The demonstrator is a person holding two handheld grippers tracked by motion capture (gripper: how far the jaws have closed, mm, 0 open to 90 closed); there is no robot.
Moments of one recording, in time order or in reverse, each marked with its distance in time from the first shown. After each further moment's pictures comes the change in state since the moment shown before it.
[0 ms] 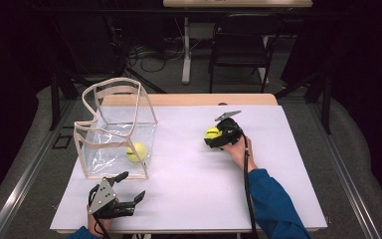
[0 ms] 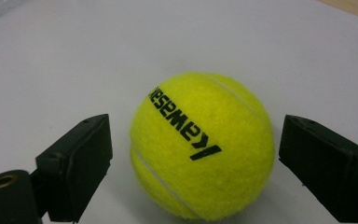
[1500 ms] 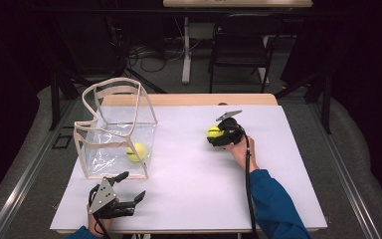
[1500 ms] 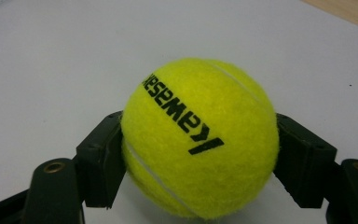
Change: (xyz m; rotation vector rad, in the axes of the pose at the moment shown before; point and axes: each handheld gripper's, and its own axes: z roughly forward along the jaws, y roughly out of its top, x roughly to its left) left arm 0.000 0.000 0.000 0.000 -0.001 0.001; right arm -0.002 0.001 -0.008 0.008 -0.024 -0.021
